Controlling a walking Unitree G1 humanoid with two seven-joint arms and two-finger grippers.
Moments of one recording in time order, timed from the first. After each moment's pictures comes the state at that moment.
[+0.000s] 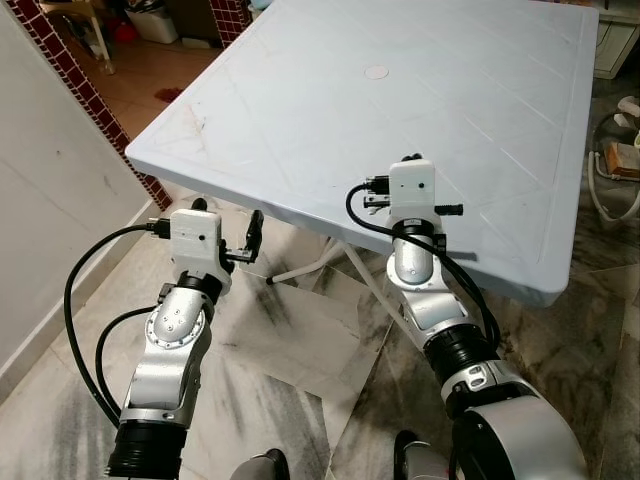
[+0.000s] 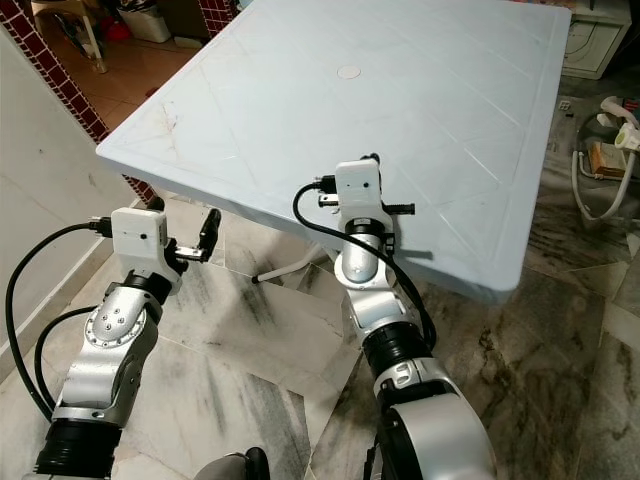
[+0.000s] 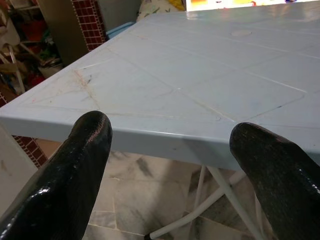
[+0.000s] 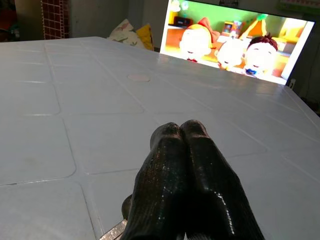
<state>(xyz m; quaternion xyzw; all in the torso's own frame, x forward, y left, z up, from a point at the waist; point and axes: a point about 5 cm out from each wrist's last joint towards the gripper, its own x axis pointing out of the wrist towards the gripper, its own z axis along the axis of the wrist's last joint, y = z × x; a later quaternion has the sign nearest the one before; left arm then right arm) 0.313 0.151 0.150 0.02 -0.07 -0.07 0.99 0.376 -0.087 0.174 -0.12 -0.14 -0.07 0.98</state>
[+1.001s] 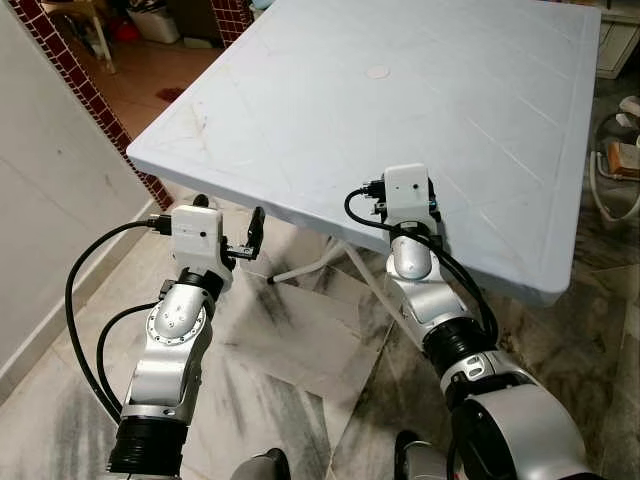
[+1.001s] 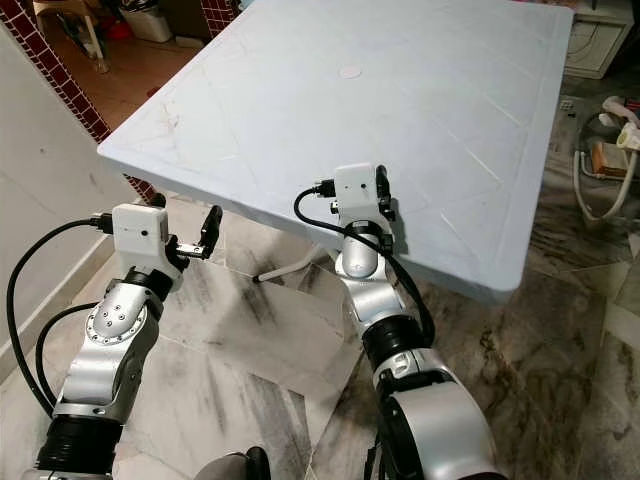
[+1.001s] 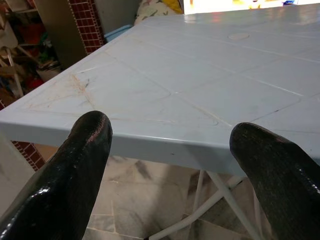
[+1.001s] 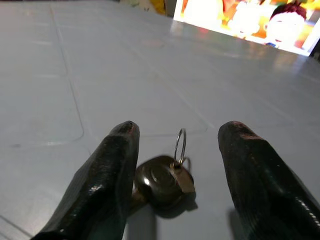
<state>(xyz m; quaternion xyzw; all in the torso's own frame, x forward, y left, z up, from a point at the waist) 0.314 0.149 0.154 0.02 -0.07 -0.07 0.99 0.385 -0.089 0.163 -0.13 -0.07 -0.05 0.99</state>
